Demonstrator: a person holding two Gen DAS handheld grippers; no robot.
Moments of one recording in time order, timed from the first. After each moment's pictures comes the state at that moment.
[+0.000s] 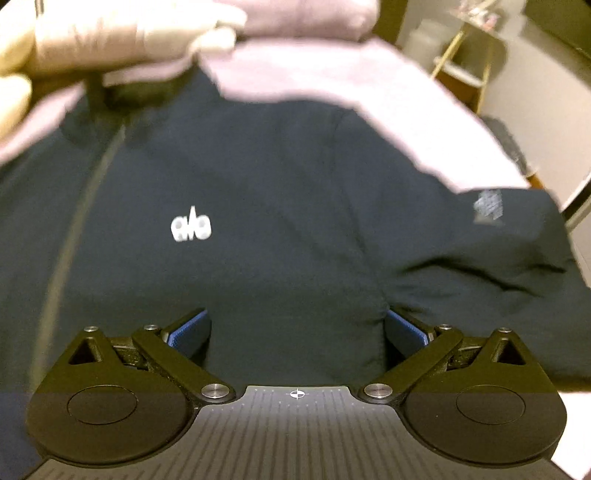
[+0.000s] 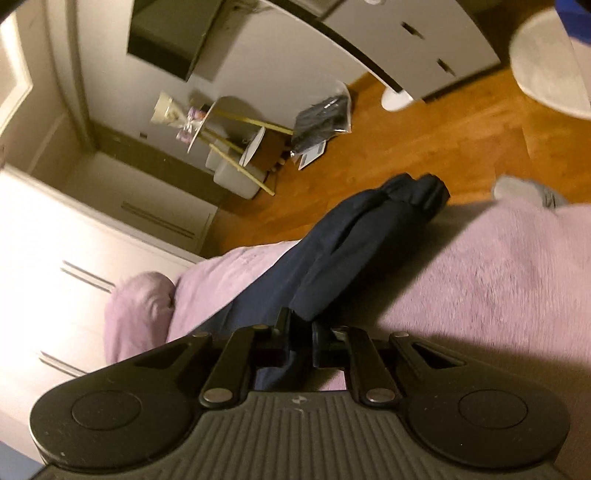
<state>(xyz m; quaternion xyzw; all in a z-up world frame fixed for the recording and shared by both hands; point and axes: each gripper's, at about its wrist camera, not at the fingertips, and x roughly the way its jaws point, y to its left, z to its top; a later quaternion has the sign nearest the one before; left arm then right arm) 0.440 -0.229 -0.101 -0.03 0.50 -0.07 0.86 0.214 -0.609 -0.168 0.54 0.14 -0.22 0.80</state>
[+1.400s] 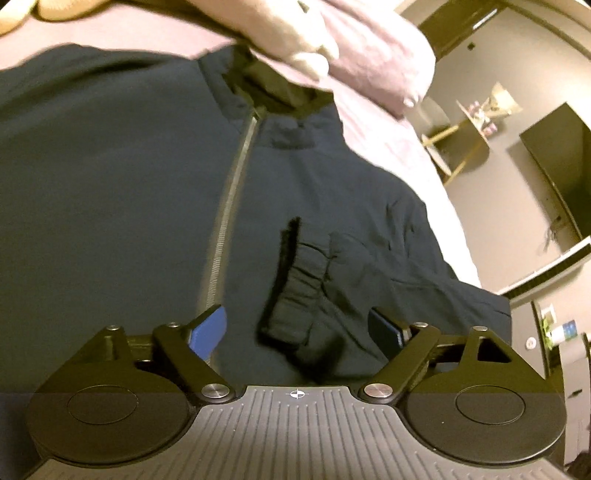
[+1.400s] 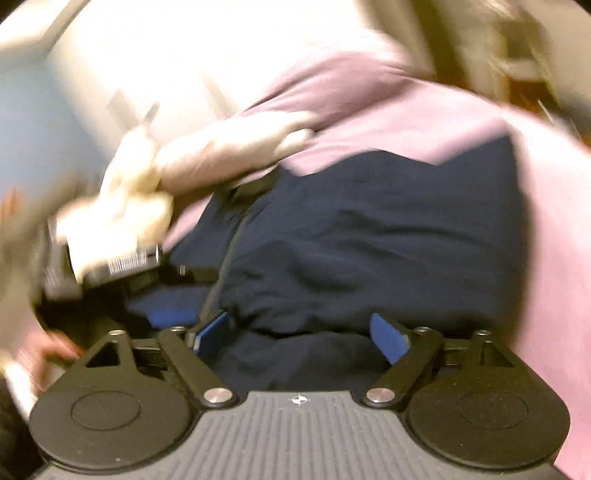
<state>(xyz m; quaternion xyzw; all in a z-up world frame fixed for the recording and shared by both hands) 0.452 -0.032 -0.111 -0.26 0.46 -0.14 0.84 0.304 -0.350 -0.074 0.25 0.34 0.11 0.90</state>
